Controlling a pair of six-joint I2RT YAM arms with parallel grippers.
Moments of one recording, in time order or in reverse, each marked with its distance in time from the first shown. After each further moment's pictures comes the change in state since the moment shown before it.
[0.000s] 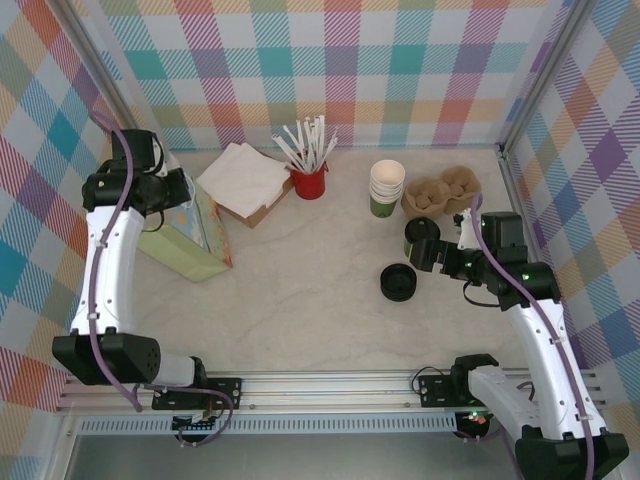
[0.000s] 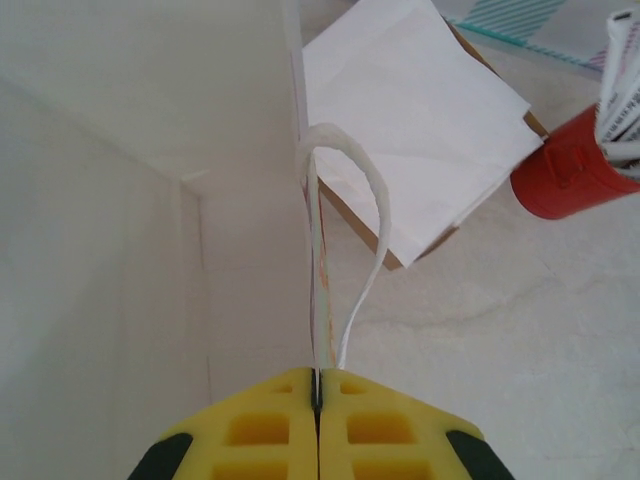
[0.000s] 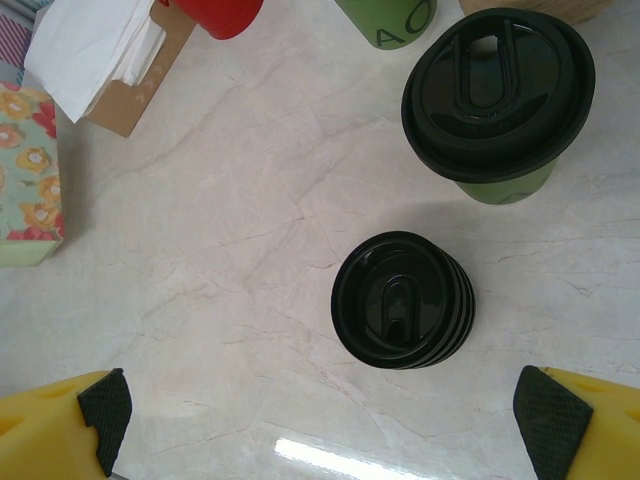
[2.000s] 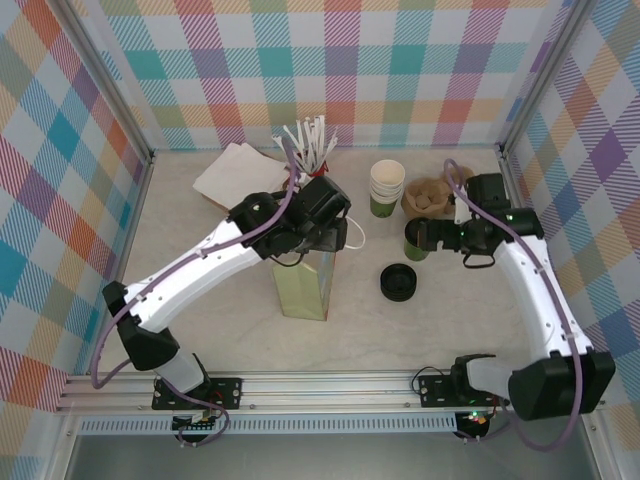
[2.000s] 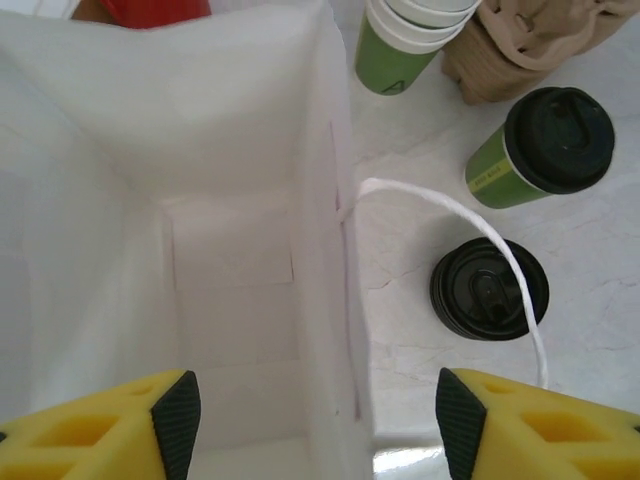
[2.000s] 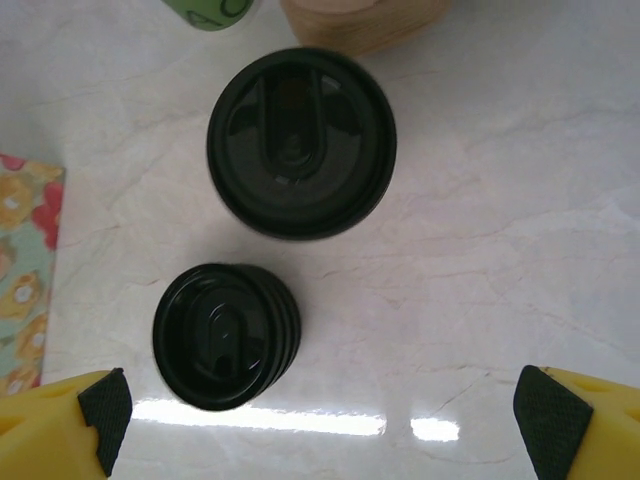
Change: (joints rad) left arm -1.024 0.204 0.188 -0.073 -0.345 -0.445; right arm -0.018 0.386 0.257 -0.130 0.293 -0.191
